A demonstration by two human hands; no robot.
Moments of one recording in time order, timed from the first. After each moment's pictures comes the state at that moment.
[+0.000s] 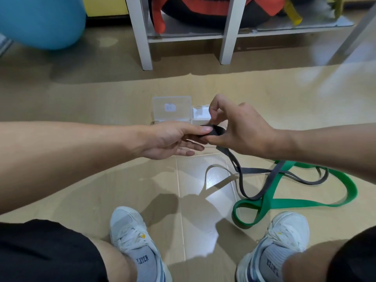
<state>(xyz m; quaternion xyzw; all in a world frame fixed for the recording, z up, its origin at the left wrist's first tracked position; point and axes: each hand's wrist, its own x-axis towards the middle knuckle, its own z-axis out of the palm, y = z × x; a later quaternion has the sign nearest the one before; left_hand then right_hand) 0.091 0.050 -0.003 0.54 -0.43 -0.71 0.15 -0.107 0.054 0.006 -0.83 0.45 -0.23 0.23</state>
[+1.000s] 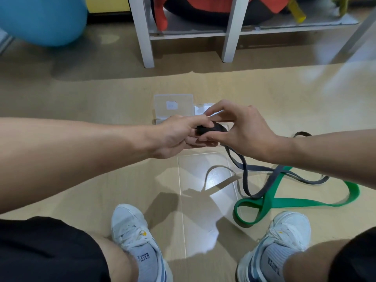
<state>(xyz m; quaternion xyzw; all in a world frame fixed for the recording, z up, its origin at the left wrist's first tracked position) 0.074 0.059 0.006 0.53 -0.39 -0.70 0.26 -0.104 0.059 -0.003 -0.78 0.48 -0.29 0.30</state>
